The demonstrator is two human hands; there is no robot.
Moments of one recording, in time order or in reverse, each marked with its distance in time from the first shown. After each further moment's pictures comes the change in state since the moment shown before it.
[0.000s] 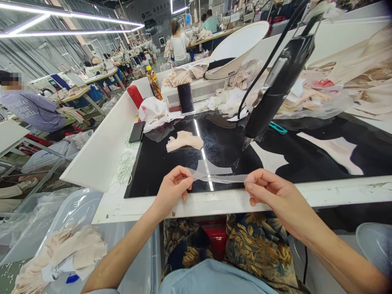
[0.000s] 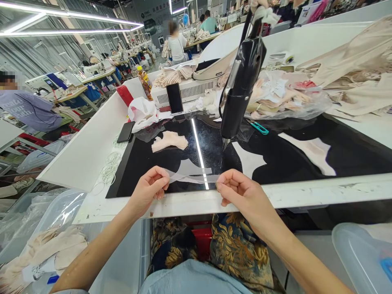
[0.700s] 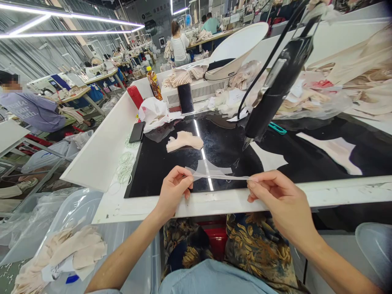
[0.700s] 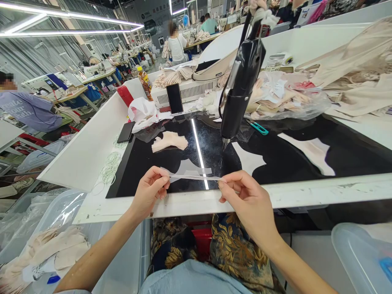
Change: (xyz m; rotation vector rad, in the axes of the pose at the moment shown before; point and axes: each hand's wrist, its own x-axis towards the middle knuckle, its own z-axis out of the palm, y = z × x) left_hand 0.001 -0.014 0.008 -0.173 0.073 0.088; right_hand -0.005 0.014 0.012 0.039 0.272 -0.232
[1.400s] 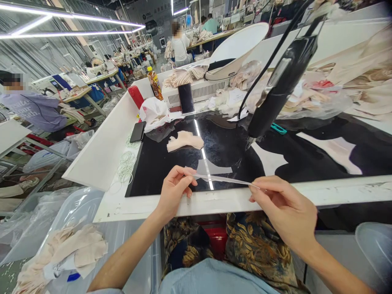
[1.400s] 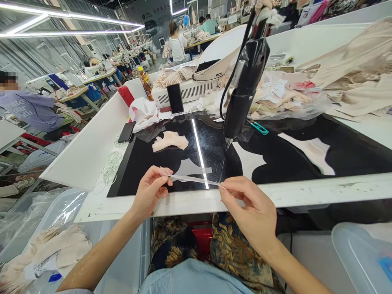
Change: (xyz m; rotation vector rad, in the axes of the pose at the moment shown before) left_hand -0.002 0.004 0.005 -0.091 0.011 0.021; right_hand -0.012 0.011 0.001 -0.078 0.046 -0.324
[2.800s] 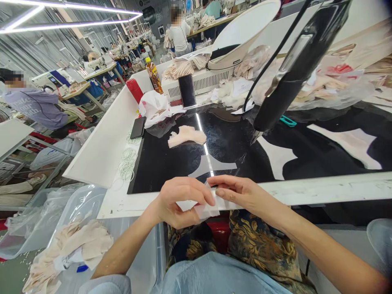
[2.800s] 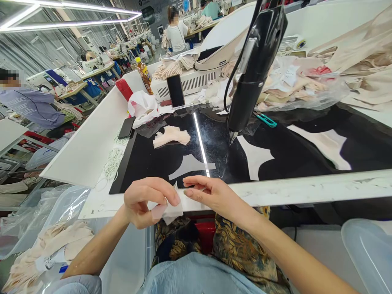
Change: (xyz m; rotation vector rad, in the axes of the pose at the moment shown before) left_hand -0.006 0.033 -0.008 0.522 -0.586 0.544; right_hand 0.033 -0.016 0.038 0.183 -0.749 0.554
